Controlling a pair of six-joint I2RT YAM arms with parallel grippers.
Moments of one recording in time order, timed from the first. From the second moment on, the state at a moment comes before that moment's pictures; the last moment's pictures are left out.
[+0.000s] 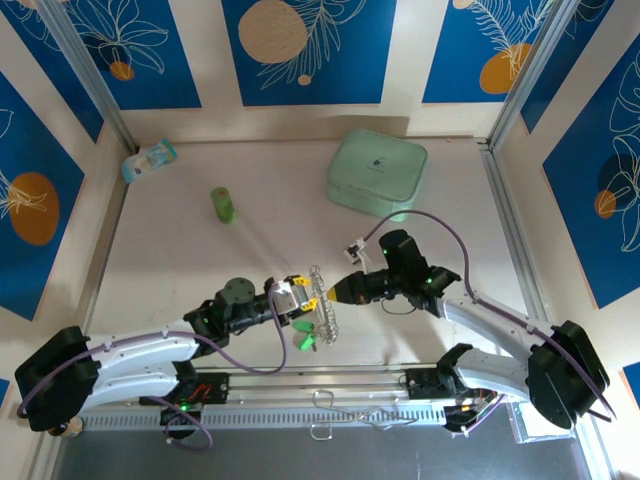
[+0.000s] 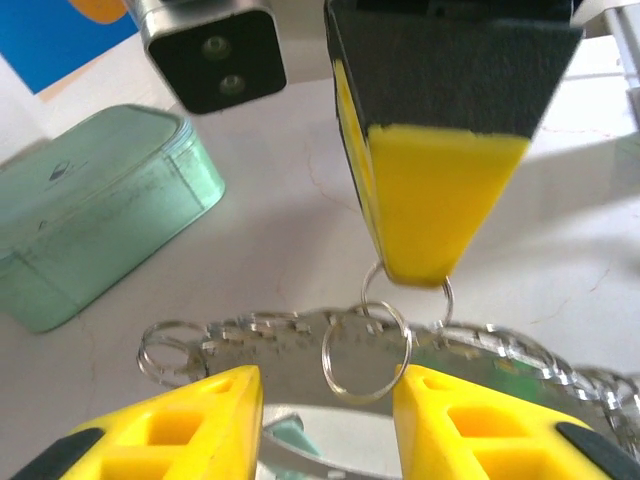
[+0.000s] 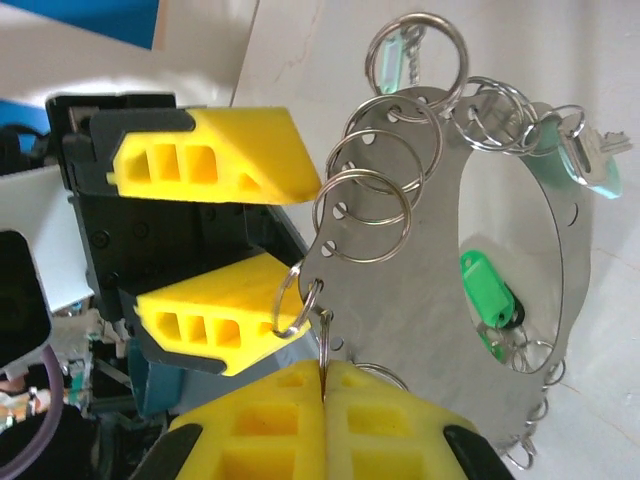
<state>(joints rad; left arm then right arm) -0.96 1.03 0.29 0.48 0.14 0.34 0.63 1.10 0.60 -0.19 -0.80 0.68</state>
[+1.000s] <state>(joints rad) -0.96 1.01 0.29 0.46 0.16 0.51 0.60 1.17 0.78 -0.44 -0.81 0.74</state>
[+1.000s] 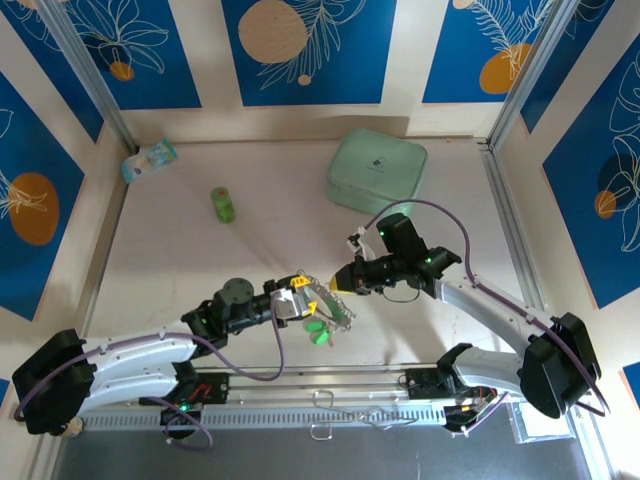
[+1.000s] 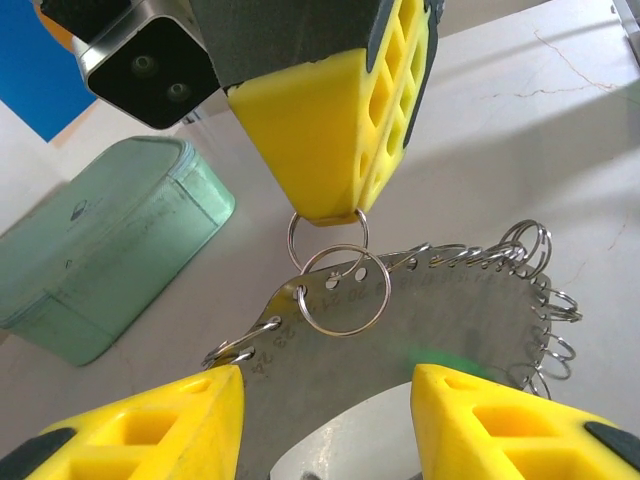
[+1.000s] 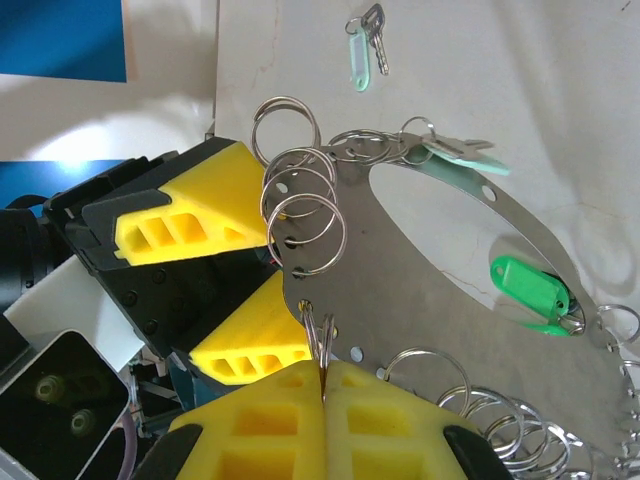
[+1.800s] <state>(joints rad) -0.98 1.05 0.29 0.58 0.08 0.63 0.64 1.20 0.80 -0.44 -0.78 0.81</state>
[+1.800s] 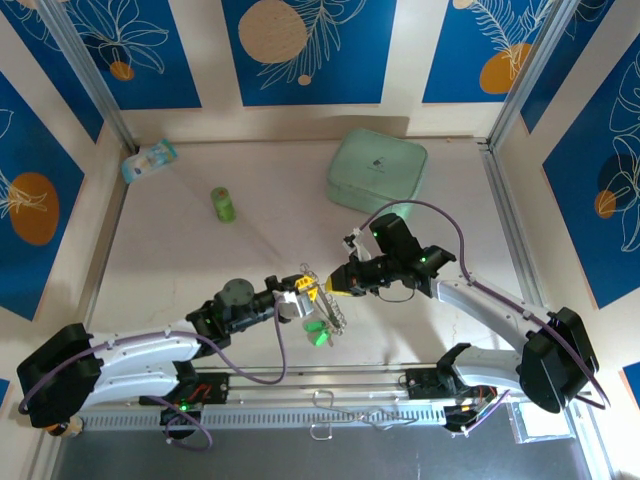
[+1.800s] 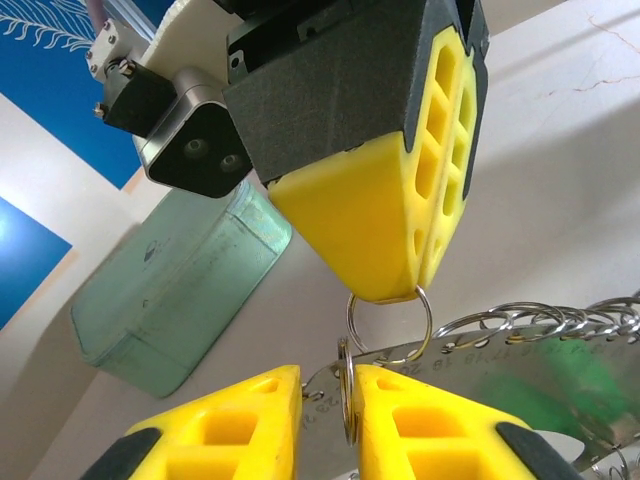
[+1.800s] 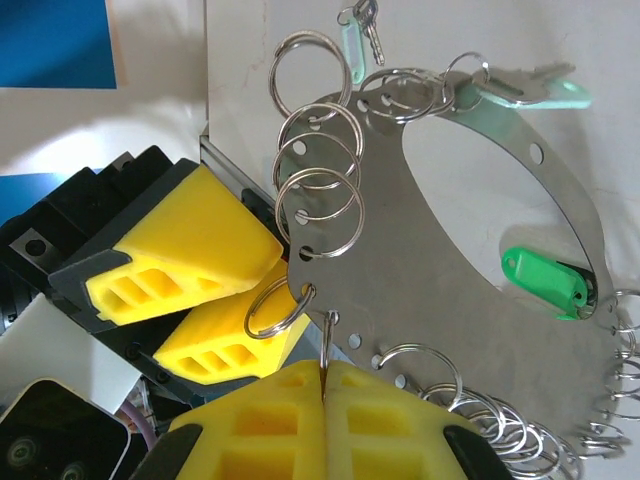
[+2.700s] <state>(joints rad) -0.98 1.08 0.26 0.72 0.09 0.47 0.62 1.14 0.78 -0.41 -0.75 0.66</state>
